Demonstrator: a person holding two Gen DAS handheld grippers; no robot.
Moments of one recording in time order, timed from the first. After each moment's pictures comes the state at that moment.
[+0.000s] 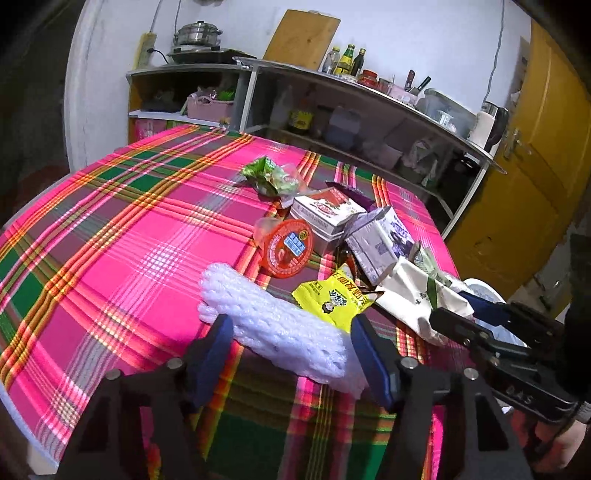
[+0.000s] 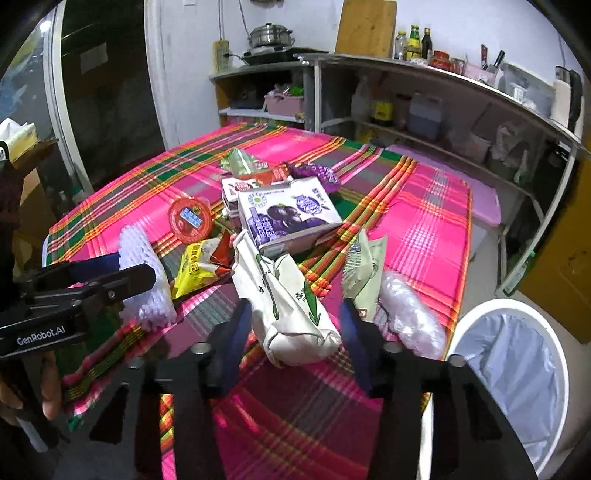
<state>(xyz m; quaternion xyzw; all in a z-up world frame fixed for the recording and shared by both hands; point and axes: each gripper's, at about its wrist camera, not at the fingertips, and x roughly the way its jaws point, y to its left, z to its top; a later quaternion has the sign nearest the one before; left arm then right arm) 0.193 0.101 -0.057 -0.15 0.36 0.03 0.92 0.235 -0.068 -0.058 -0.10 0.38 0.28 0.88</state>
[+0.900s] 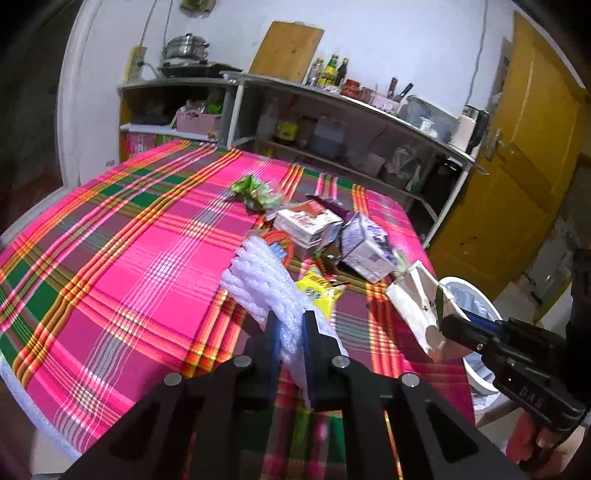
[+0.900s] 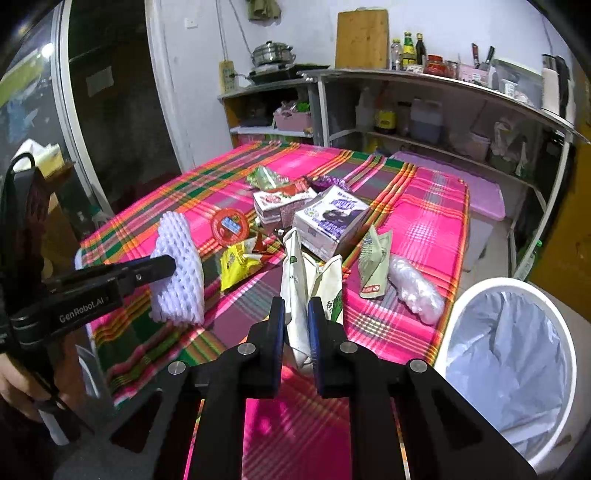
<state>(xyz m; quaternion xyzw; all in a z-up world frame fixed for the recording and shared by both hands) 0.161 0.091 -0.029 -0.14 0.34 0.01 0.93 0.192 -0.090 -0.033 -0.05 0.35 0.30 0.88</state>
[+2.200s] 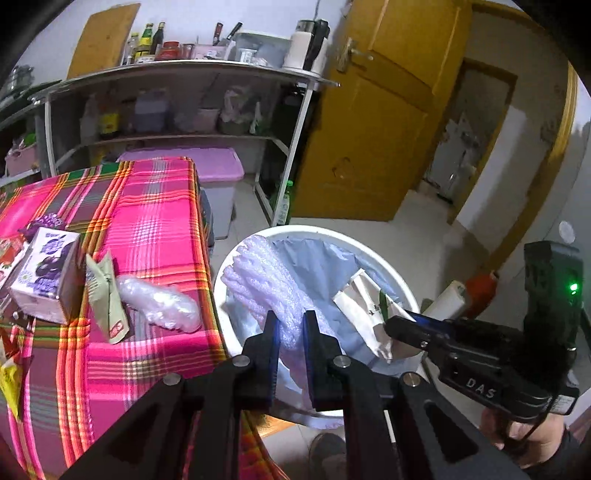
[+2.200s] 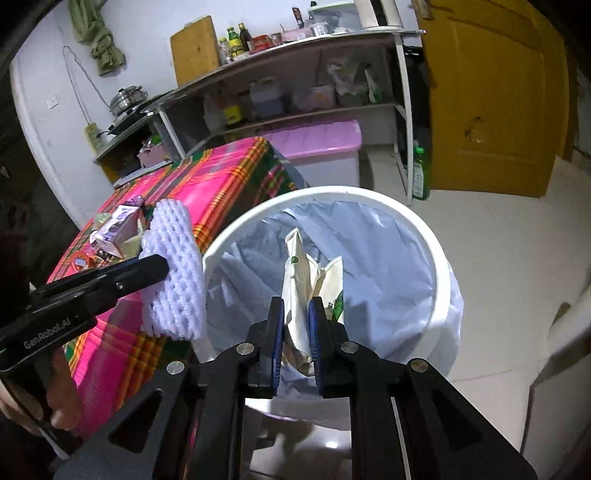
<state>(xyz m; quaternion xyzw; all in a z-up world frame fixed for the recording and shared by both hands) 0.252 -0.142 -0.042 -0.03 0.39 -0.25 0.89 0.198 -0.298 -0.069 0.09 0.40 0.09 0.91</state>
